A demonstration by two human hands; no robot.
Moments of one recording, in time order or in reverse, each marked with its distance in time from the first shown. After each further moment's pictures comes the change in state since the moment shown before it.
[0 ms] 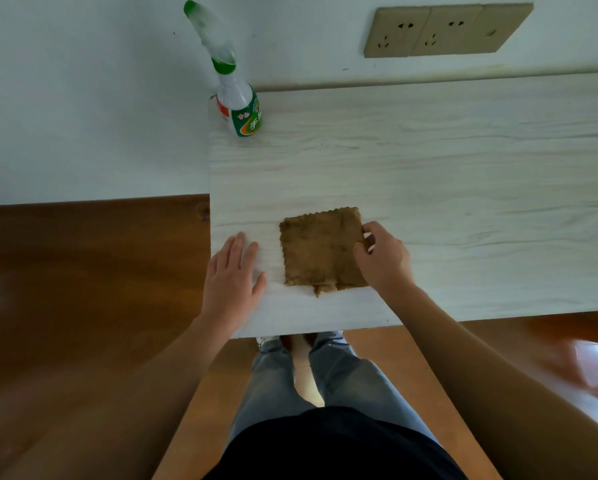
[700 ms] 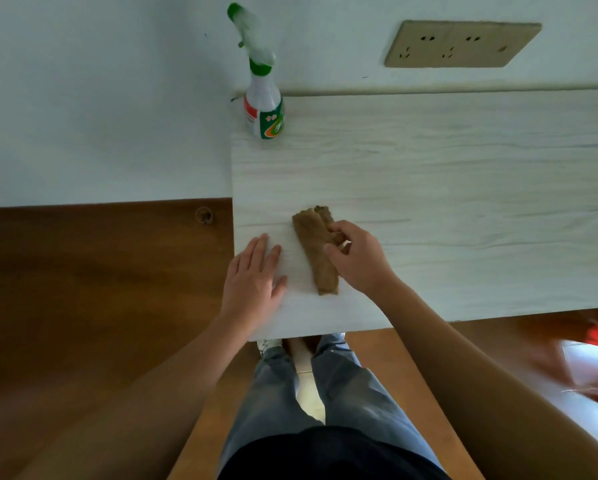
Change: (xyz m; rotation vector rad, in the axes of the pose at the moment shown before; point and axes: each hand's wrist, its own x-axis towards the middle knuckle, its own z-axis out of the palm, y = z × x) left_hand -0.001 -0.024 0.013 -0.076 0.117 0.131; right_hand -0.016 -0.073 0.041 0.154 -0.077 -0.161
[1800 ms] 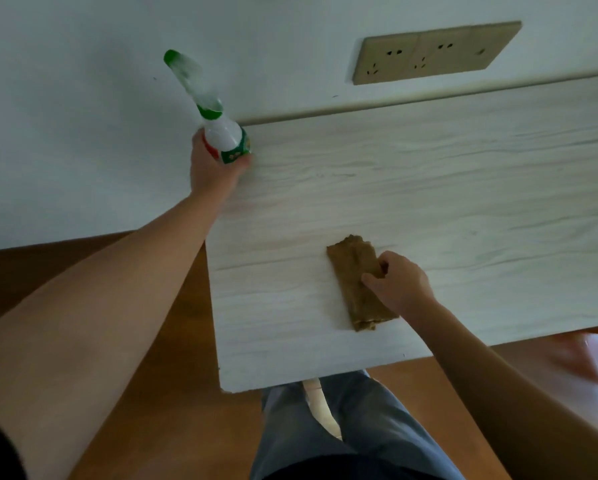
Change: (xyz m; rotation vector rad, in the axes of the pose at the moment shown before) left_hand 0.256 -0.035 -0.093 -0.924 0.266 -0.468; right_hand 0.030 0.069 -0.068 -0.287 -0.085 0.402
